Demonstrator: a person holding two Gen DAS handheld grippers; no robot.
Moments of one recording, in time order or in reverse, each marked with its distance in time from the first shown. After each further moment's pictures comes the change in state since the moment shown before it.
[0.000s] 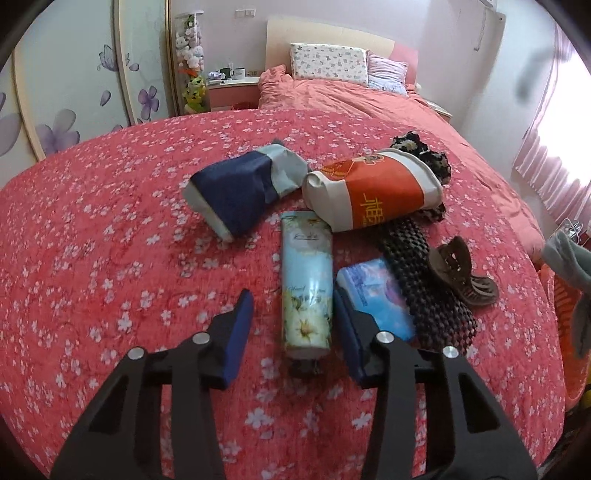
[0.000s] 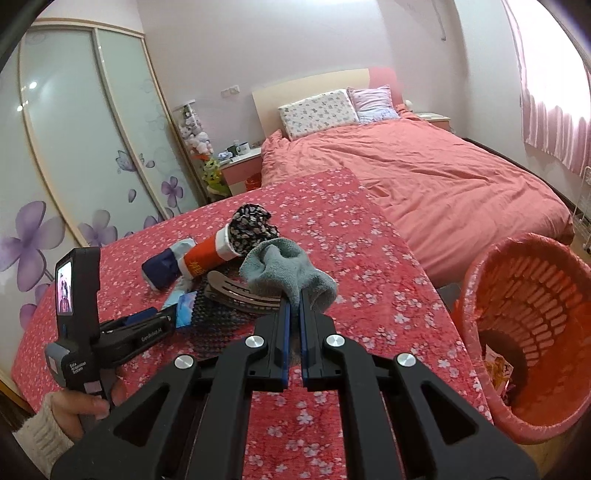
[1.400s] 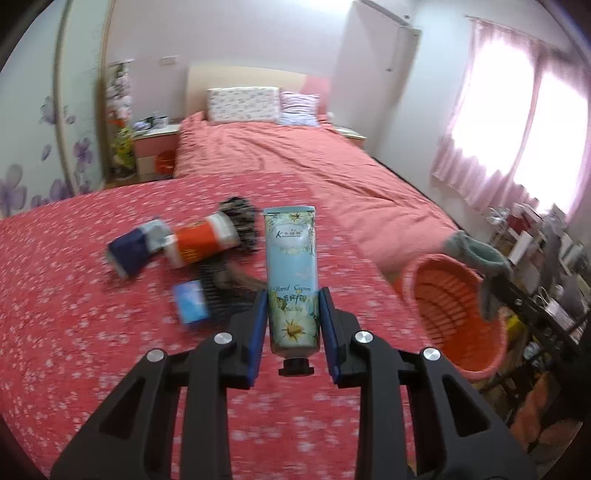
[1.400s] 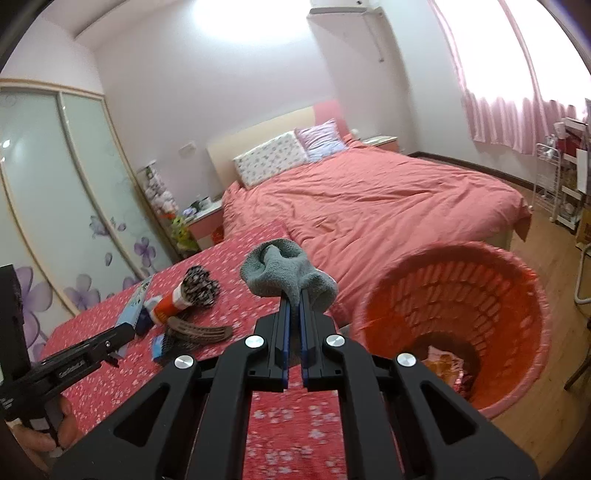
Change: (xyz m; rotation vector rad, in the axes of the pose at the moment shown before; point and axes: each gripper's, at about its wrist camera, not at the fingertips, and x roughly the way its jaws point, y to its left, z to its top) left arm -0.141 -0.110 -0.017 0.156 -0.155 -0.294; right arm -0.093 -0.084 -0.001 0.167 -0.188 -0.105
